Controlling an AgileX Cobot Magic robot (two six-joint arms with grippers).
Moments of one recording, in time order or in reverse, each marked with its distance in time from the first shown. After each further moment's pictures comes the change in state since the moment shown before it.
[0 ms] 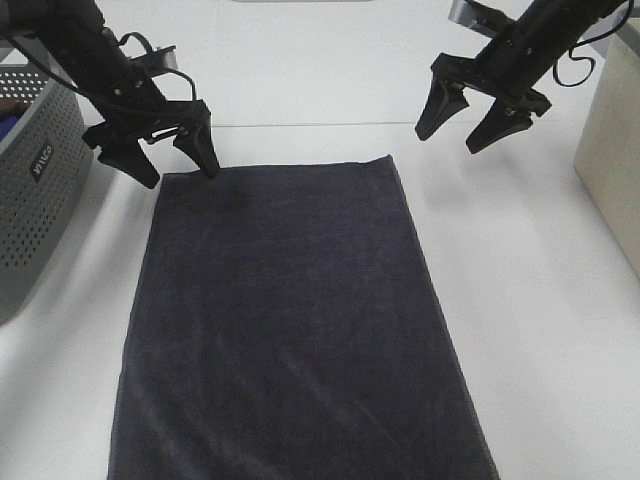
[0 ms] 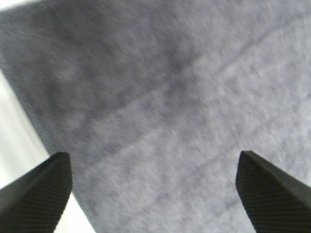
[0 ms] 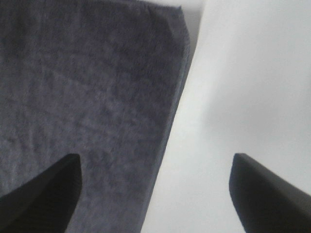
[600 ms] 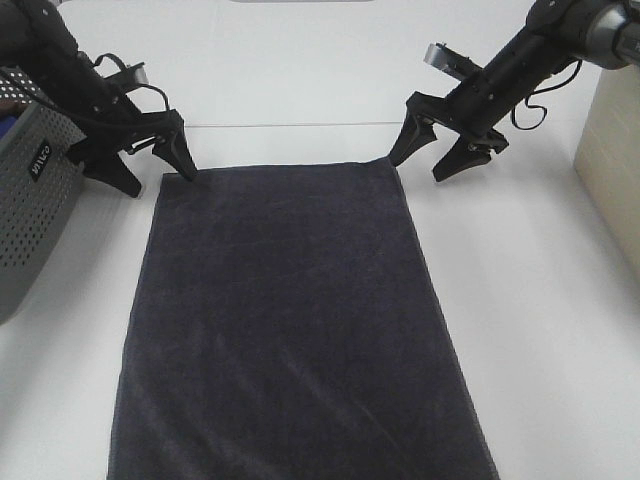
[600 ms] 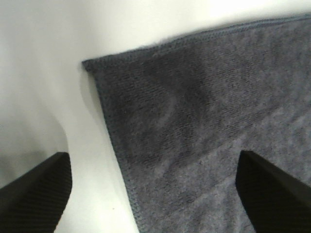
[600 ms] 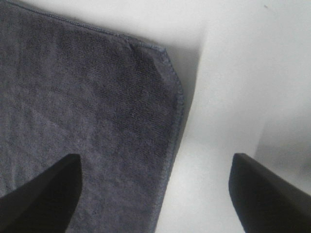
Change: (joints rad) left arm 0.099 0.156 -0.151 -0.049 0.002 0.009; right arm 0.000 0.262 -0.219 0.116 0.002 -0.026
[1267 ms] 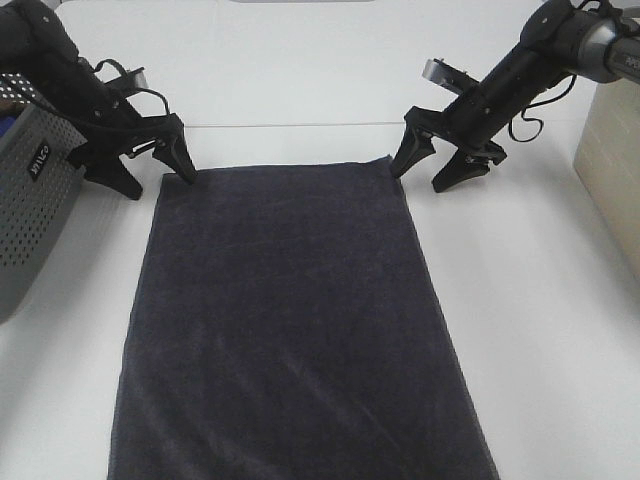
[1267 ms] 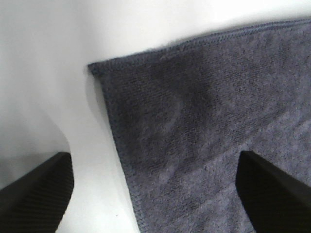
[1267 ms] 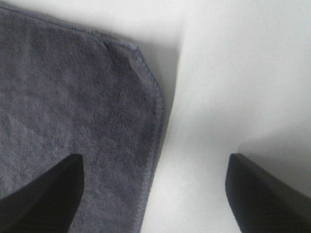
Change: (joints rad) left arm 0.001 0.025 -0.013 -0.007 -0.003 0.000; right arm 0.000 0.032 -0.002 -0.021 -0.025 0.005
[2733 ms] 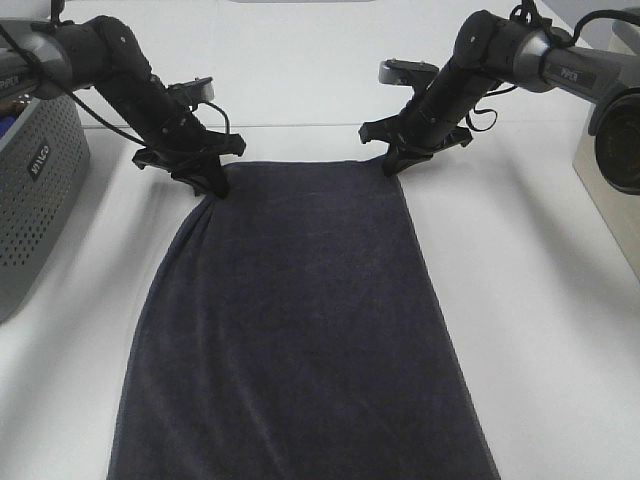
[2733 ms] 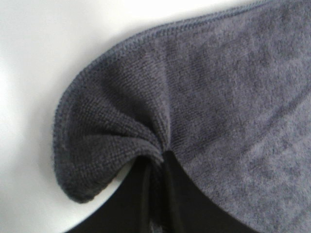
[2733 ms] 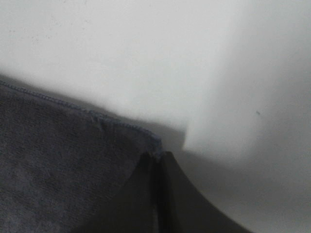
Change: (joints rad) left arm -0.143 0.035 -0.017 0.026 -0.130 0.049; right arm 0.140 0.029 -0.023 -0.247 -0.297 0.111
